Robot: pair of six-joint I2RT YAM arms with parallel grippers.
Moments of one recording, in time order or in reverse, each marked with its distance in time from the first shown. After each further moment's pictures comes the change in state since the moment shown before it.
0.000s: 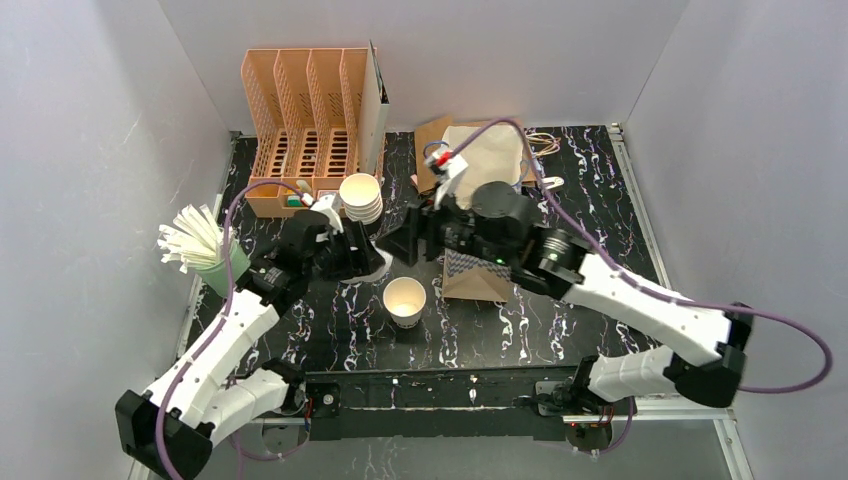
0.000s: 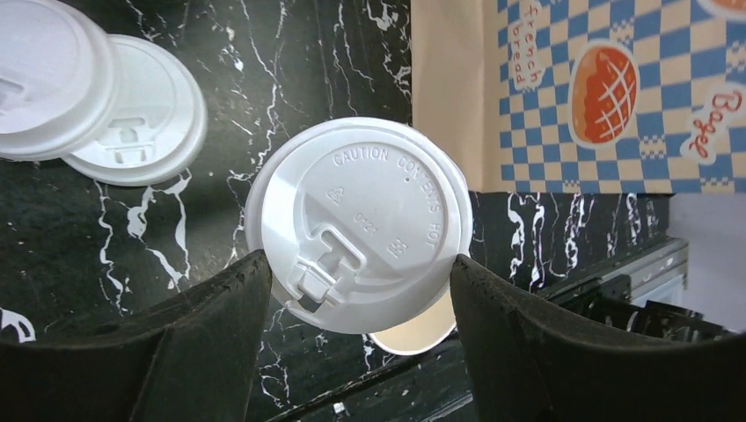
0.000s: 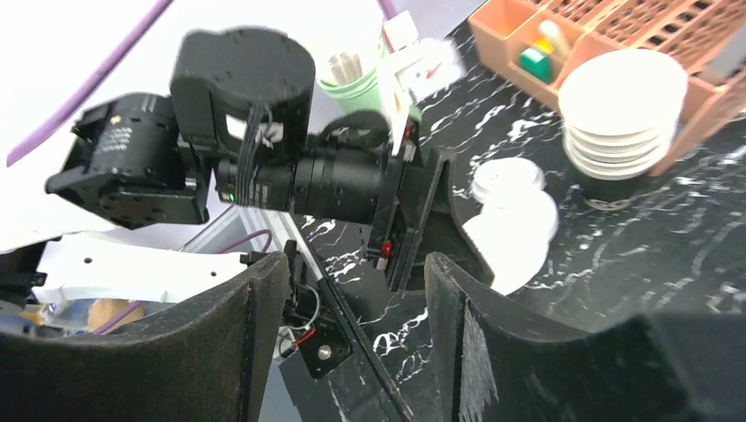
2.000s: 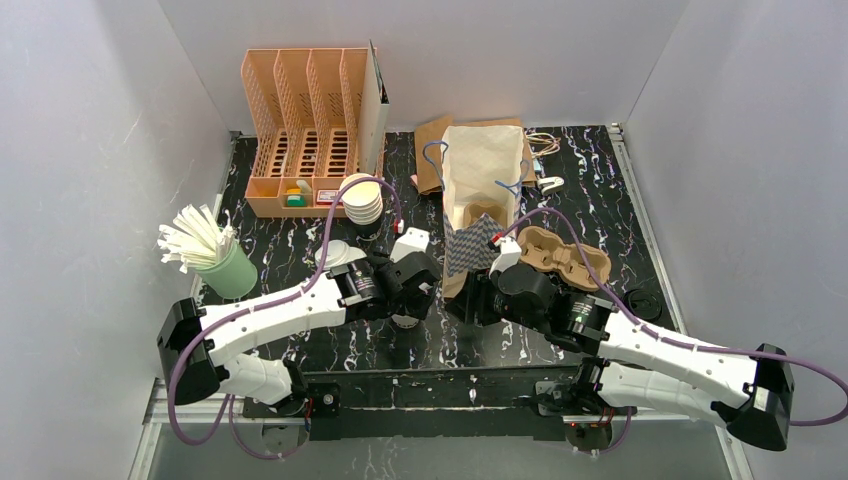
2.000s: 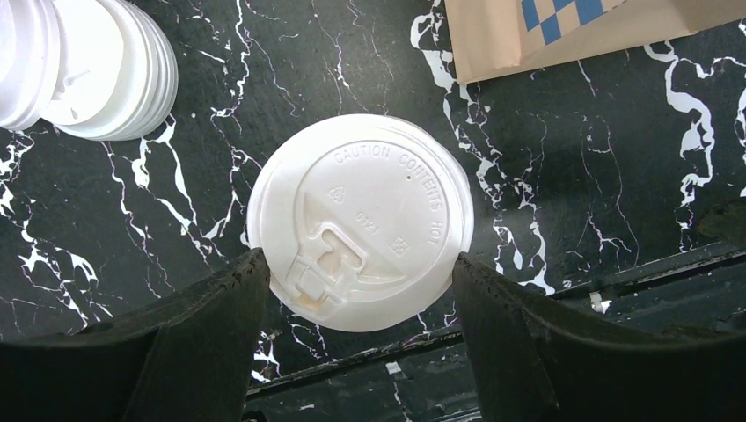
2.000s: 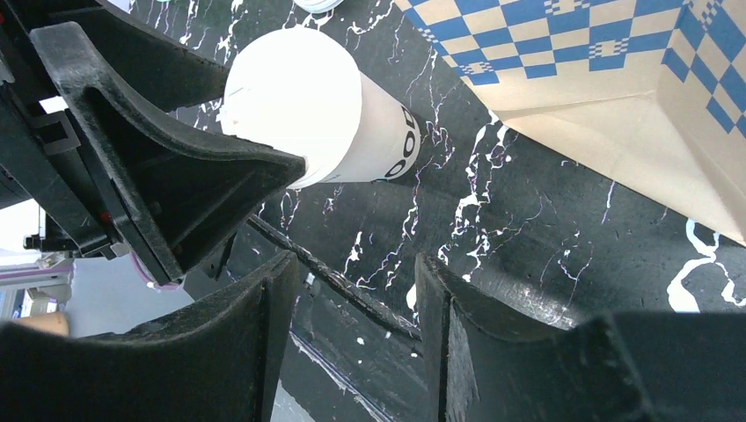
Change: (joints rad) left arm -0.708 0.370 0.228 -0.254 -0.628 -0.090; right arm 0.000 -0.445 -0.703 -0.119 0.232 0.327
